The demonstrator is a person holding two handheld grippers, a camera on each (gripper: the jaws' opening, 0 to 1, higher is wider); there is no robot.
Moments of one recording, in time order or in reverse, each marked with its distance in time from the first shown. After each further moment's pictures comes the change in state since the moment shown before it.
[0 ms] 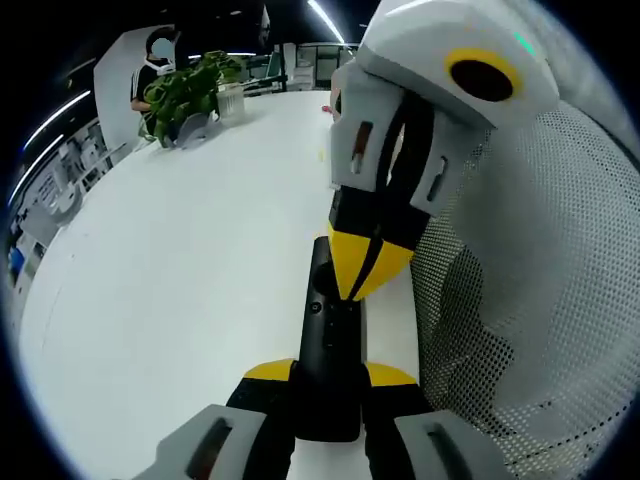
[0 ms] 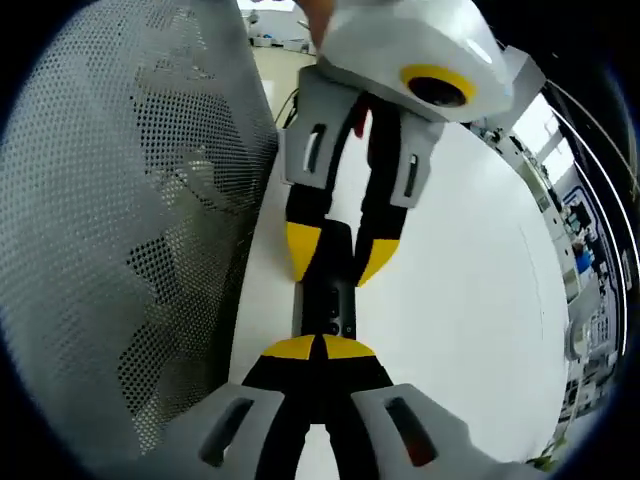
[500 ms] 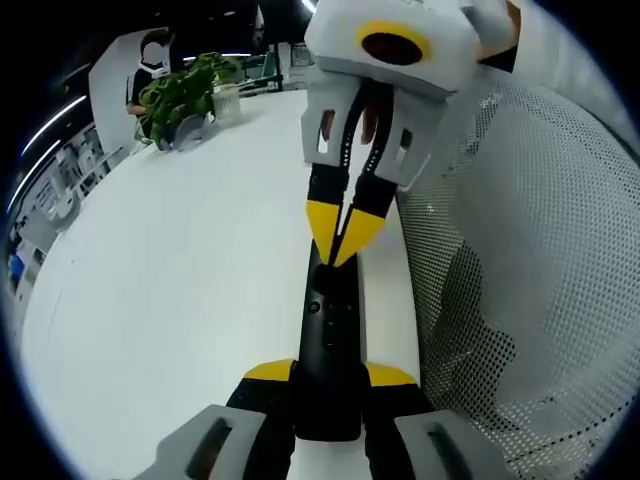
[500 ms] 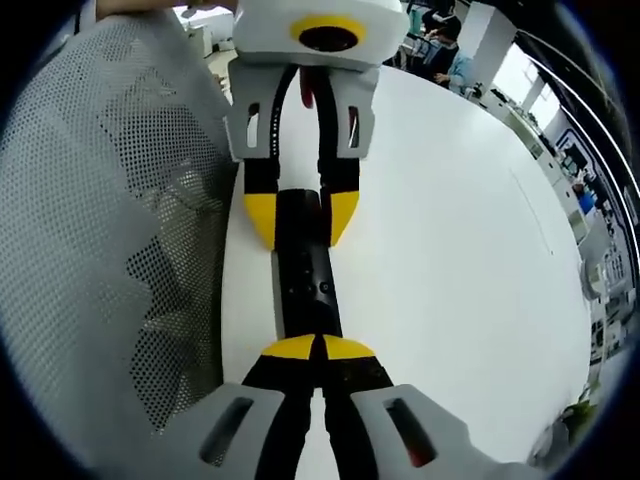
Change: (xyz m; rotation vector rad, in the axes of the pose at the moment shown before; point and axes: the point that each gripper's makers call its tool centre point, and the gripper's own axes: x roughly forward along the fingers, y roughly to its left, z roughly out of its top) left arm 0.000 0.000 -0.001 0.021 0.008 0.001; right arm -0.012 -0.012 -0.034 0.307 0.042 0.023
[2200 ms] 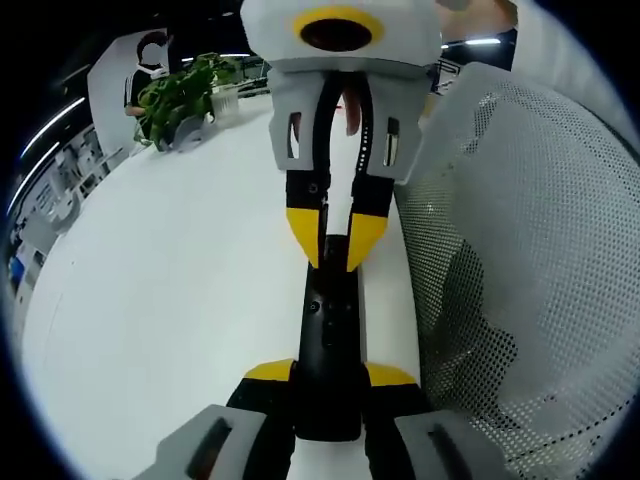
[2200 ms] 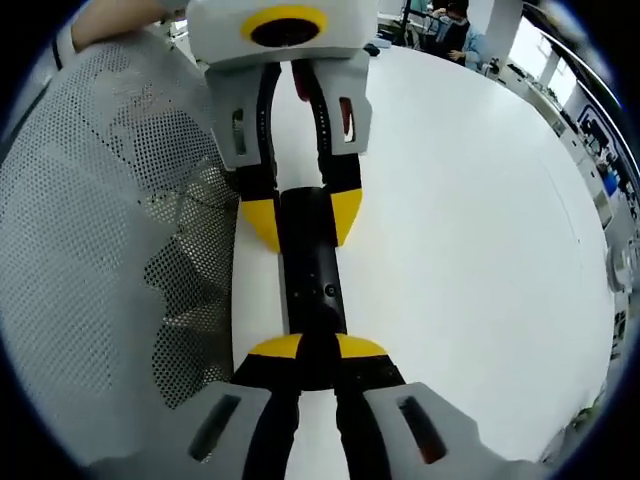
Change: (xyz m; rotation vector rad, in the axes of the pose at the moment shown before) left arm 0.000 0.000 0.000 0.009 0.002 0.001; right arm 0.000 0.002 0.001 0.045 0.085 0.157
